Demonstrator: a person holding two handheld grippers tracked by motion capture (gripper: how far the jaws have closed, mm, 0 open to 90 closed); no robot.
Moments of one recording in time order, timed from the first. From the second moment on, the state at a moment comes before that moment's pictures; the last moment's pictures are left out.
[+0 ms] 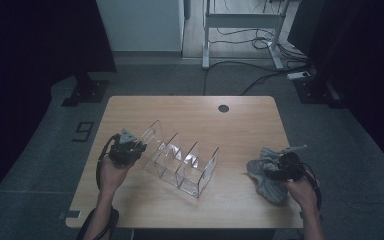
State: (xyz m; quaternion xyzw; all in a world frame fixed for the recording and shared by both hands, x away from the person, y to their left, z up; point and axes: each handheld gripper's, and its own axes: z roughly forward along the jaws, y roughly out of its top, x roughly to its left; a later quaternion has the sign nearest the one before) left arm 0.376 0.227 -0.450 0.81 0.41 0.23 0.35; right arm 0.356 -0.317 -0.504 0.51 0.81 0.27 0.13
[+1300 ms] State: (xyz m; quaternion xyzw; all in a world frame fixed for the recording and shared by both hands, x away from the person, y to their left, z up) left arm 0.341 0.242 -0.456 0.82 0.37 0.20 0.38; right arm 0.348 -0.270 -0.461 0.44 0.82 0.35 0.10
